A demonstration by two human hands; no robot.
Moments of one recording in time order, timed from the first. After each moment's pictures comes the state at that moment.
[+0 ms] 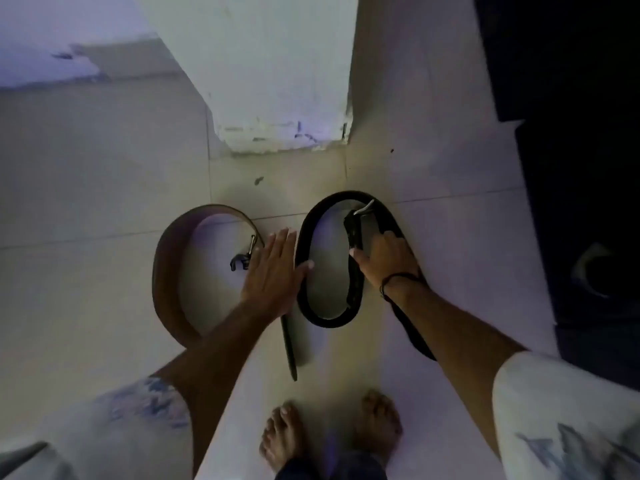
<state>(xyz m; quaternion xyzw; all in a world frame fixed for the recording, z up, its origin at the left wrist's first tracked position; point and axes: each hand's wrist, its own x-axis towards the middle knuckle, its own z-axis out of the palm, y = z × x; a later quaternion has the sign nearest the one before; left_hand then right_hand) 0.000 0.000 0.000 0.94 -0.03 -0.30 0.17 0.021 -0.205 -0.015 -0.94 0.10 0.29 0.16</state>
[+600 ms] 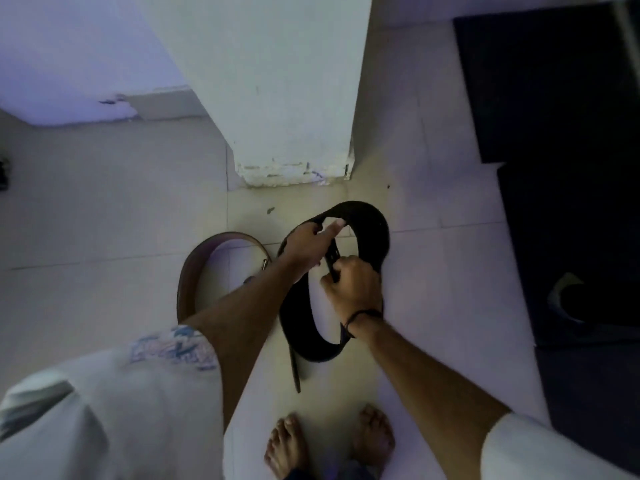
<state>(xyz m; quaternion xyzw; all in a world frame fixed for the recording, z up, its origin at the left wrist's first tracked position) 0.087 -0.049 0.099 0.79 0.20 -0.32 0.48 0.016 -0.146 0.082 -0.93 0.12 0.17 0.30</state>
